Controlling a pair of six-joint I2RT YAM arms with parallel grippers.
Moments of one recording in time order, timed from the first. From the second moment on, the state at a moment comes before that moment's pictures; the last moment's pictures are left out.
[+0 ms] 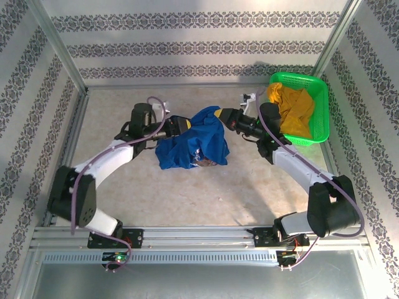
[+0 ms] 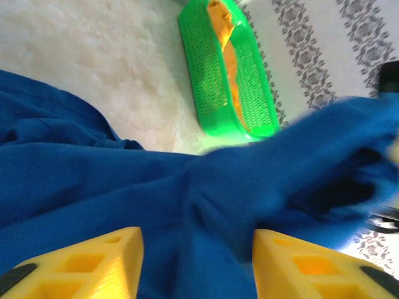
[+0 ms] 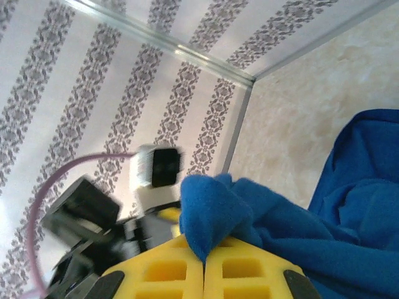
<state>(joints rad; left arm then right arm) -0.32 1.46 0.98 0.07 0.65 -0.72 0.29 1.39 0.86 0.42 -0.72 1.08</state>
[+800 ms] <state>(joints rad) -0.45 1.60 1.18 0.31 0.78 -0.90 0.29 1.34 0.82 0.55 -0.72 1.16</state>
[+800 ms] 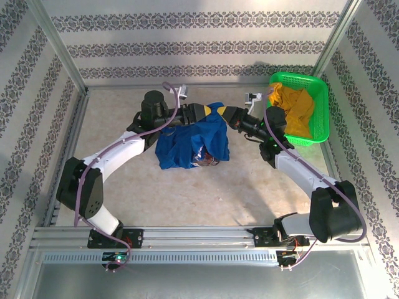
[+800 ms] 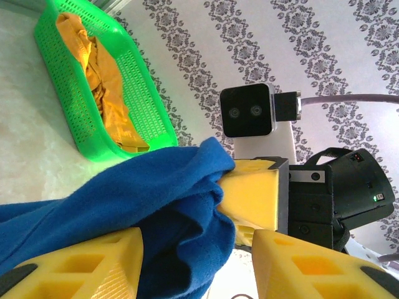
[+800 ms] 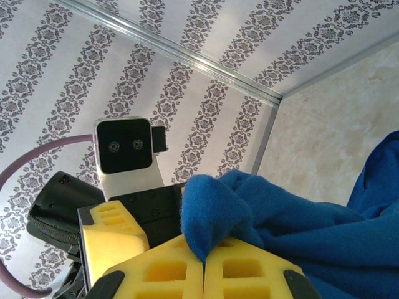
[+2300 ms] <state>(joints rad) -0.46 1.57 1.59 0.03 0.74 -0.98 0.45 1.09 1.27 -0.31 -0.37 0.52</state>
